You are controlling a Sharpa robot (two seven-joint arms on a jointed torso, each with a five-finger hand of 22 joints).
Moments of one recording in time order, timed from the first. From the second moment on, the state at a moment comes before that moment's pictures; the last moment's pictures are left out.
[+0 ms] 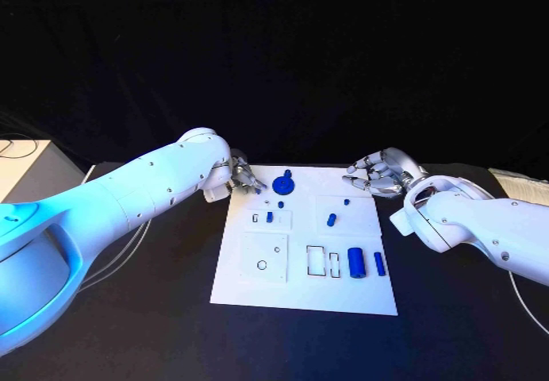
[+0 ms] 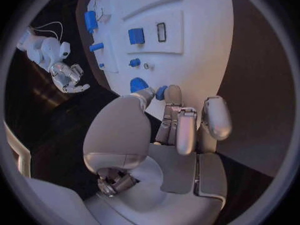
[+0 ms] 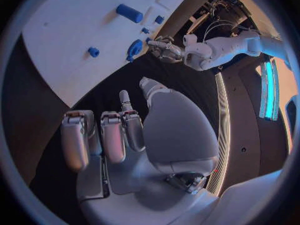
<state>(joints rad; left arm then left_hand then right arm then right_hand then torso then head) 1.30 -0.39 0.13 0.85 -1.07 0.26 -0.50 1.22 -0.12 0.38 0.29 0.16 0.86 0.10 0.54 0.87 1.04 0.03 1.06 0.43 1.47 -0.03 1.49 1.31 0.10 1.32 0.08 1.36 1.20 1.30 -0.83 -0.11 1.46 -0.88 -0.54 -0.05 1.32 -0.17 0.28 0.28 0.25 0.92 0.16 0.16 0.31 1.47 0.07 1.47 1.31 1.46 0.00 1.53 1.31 0.01 1.47 0.10 1.50 1.31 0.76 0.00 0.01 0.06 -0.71</state>
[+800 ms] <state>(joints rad) 1.30 -0.47 0.13 0.96 -0.93 0.19 -0.50 1.18 -0.21 0.79 0.24 0.19 0.79 0.08 0.73 1.00 1.05 0.00 1.07 0.43 1.47 -0.05 1.50 1.31 0.10 1.32 0.06 1.37 1.22 1.30 -0.83 -0.11 1.46 -0.88 -0.54 -0.05 1.32 -0.17 0.28 0.28 0.26 0.92 0.16 0.16 0.31 1.47 0.07 1.47 1.31 1.46 0.00 1.53 1.31 0.01 1.47 0.10 1.50 1.31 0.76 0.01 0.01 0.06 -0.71</state>
